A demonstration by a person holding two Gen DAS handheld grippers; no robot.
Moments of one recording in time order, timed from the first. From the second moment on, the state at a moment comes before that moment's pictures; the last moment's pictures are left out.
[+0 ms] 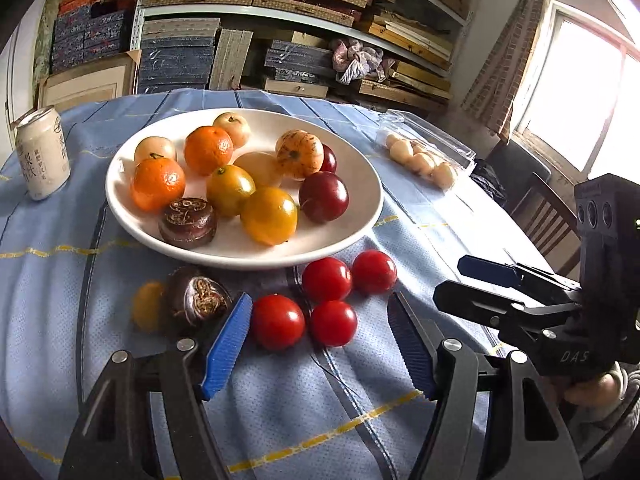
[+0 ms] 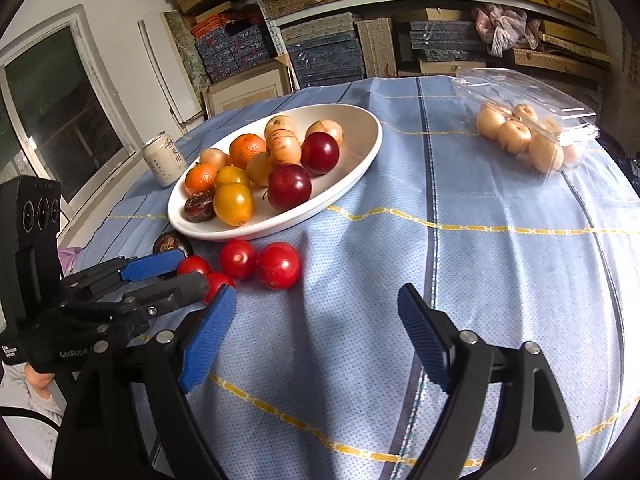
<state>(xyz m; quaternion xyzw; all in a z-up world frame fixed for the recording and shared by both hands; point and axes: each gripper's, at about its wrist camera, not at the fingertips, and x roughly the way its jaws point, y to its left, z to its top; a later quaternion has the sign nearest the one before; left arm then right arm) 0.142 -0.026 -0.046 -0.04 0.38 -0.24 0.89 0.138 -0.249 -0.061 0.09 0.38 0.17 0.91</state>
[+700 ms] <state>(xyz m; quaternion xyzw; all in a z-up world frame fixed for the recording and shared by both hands) 0.131 -0.062 -0.057 0.05 0.40 -0.21 0.89 0.135 -0.257 -0.049 0.08 0.37 0.17 0.91</state>
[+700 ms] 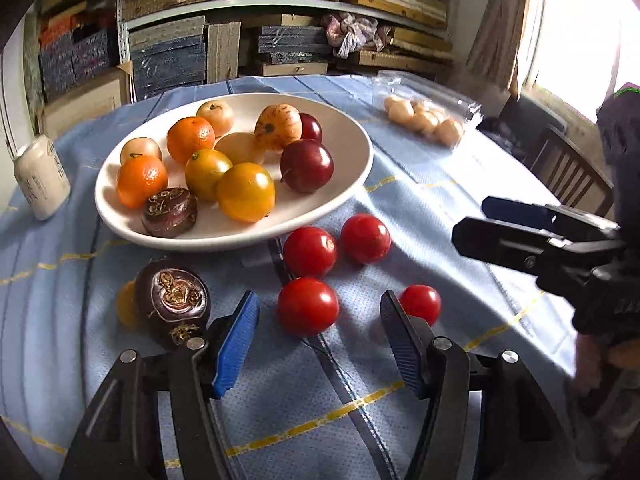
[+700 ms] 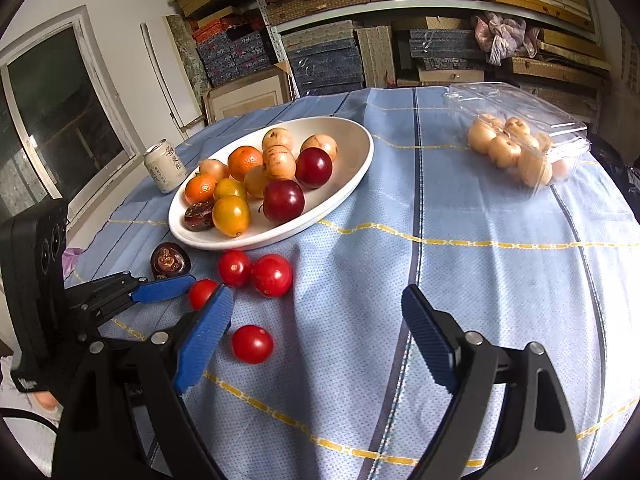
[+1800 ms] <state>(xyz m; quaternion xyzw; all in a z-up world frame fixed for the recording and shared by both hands) 0.124 -0.033 -0.041 0.00 0.39 -0.21 0.90 0.111 -0.196 -0.077 -0.08 0.41 0.24 0.88</state>
